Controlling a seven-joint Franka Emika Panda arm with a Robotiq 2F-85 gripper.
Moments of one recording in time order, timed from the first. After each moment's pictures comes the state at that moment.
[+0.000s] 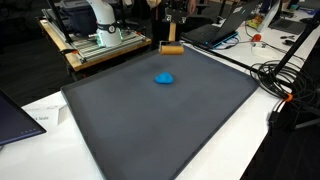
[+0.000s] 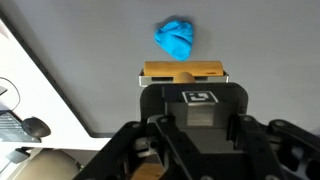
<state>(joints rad) -0.04 -0.23 0.36 -2.40 -0.44 2.32 0.84</state>
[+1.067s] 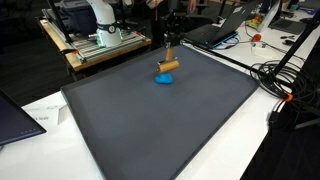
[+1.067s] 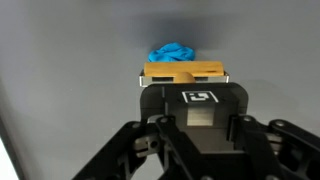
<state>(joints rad) 0.02 0.08 0.13 -2.17 -0.19 2.24 0.36</state>
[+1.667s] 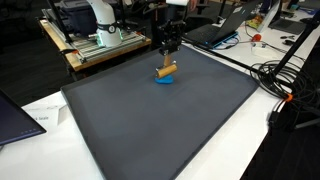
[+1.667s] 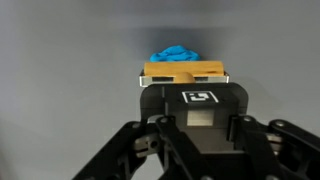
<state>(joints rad) 0.02 0.14 0.07 -2.15 -0.11 2.26 0.21</state>
